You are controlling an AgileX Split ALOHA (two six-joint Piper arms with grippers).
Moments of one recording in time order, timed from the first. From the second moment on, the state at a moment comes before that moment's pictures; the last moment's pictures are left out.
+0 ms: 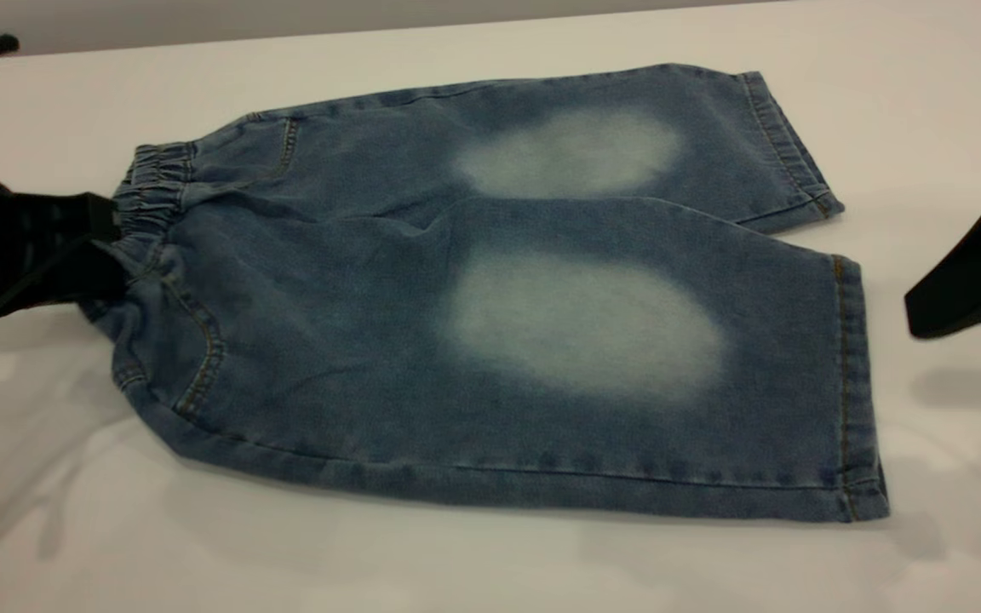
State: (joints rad) left arm -0.02 1.86 -0.46 0.58 -0.46 -0.73; right arm 0.04 1.48 -0.38 1.13 0.56 -0.83
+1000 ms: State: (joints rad) left arm -0.02 1.86 -0.46 0.69 -0.52 -0.82; right arm 0.04 2.01 -0.39 1.72 0.62 -1.57
